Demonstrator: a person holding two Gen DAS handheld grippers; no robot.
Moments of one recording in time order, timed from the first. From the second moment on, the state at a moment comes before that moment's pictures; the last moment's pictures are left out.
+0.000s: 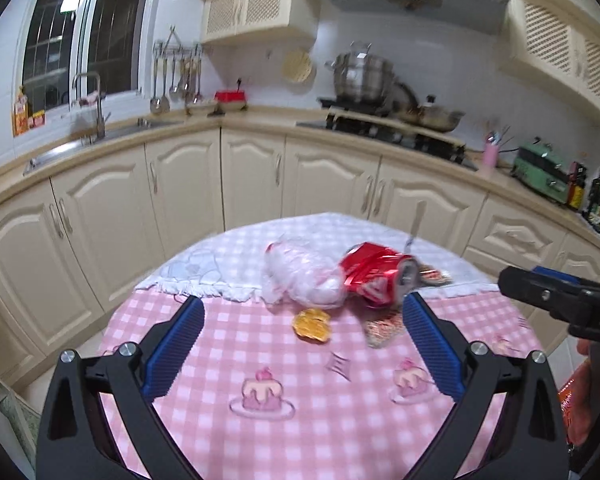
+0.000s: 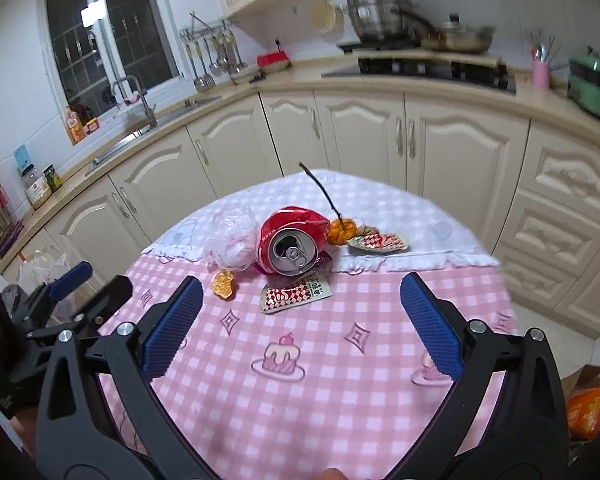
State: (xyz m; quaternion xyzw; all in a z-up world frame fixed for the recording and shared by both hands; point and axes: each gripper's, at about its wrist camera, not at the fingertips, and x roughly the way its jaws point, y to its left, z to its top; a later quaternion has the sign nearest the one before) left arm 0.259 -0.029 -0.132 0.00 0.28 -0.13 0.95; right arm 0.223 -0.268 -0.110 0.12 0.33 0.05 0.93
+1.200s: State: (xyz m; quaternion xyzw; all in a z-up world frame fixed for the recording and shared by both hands) left arm 0.327 -0.017 -0.166 -0.08 0.32 -0.19 0.92; right arm 0.253 -0.274 -0.141 0.22 0.35 0.09 0.90
